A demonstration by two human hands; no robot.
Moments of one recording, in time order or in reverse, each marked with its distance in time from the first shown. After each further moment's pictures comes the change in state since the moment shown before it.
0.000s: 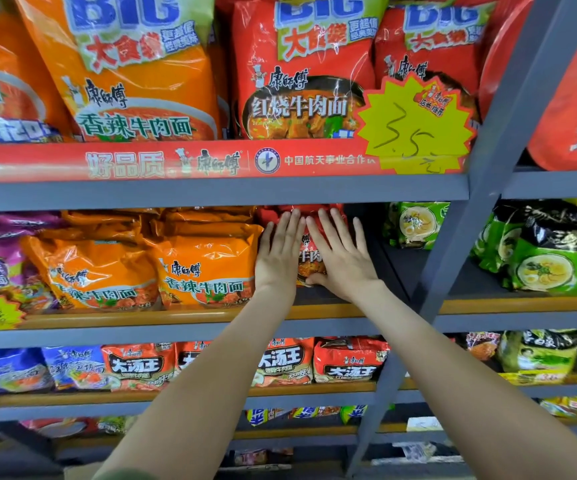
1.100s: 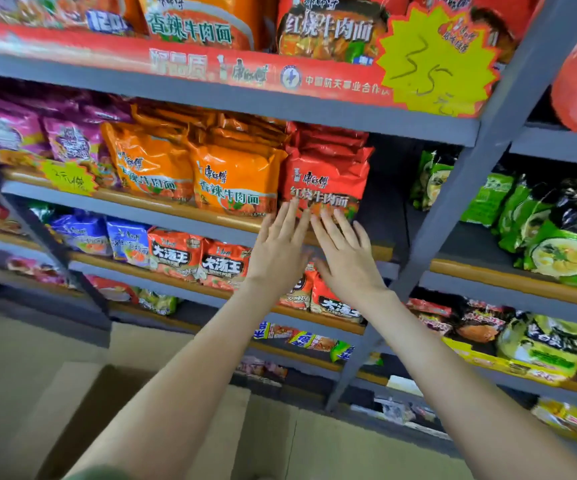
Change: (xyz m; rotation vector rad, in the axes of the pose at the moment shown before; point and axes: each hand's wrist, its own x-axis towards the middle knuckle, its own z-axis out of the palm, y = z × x) left_hand -0.119 0.035 -0.008 -0.428 0.002 -0.116; right_hand -0.109 -0.017 -0.015 0.245 0.084 -0.263
